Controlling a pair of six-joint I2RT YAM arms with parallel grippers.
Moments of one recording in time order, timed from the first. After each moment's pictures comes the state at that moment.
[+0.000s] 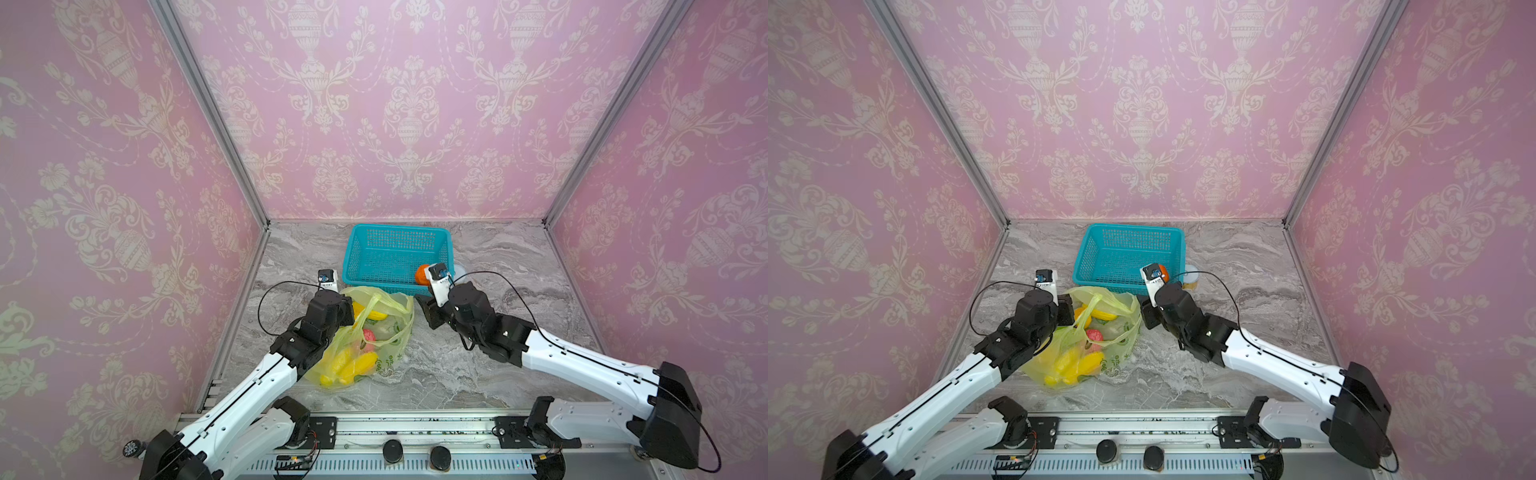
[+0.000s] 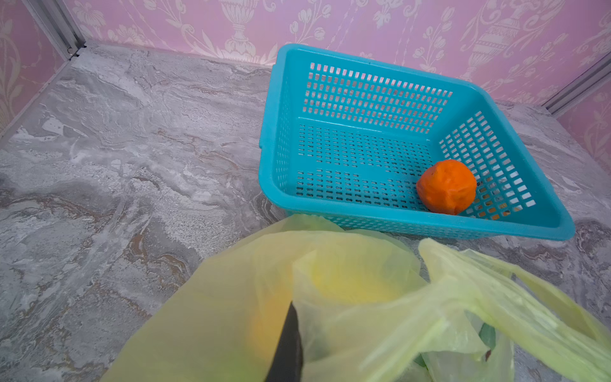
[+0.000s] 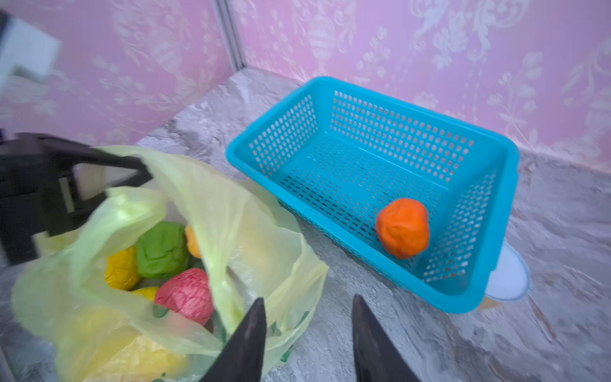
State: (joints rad) left arm -0.50 0.91 0.60 -0.24 -0.30 -0.42; right arm 0.94 1.15 0.81 -0.05 0.28 0.18
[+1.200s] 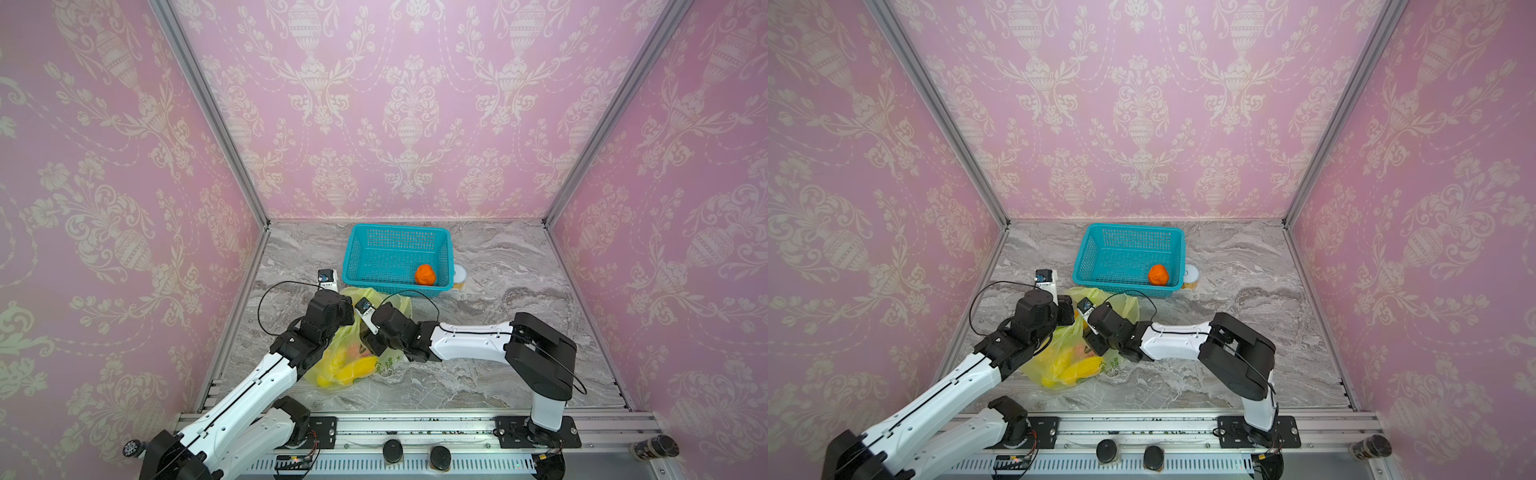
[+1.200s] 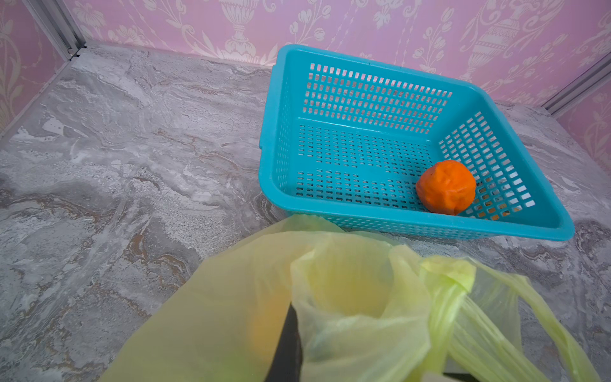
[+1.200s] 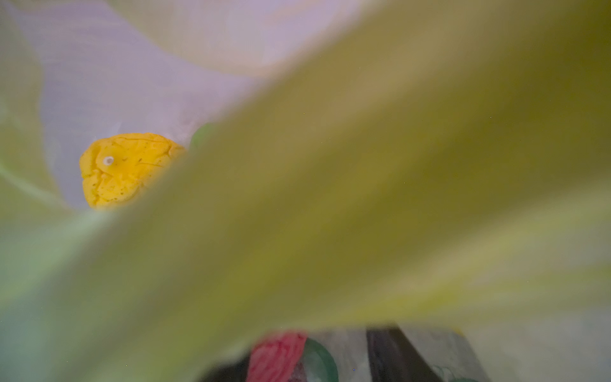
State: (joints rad) left arm -0.50 0.91 0.60 -0.24 -0.30 -0.42; right arm 1.07 1.88 1.13 0.07 0.10 0.17
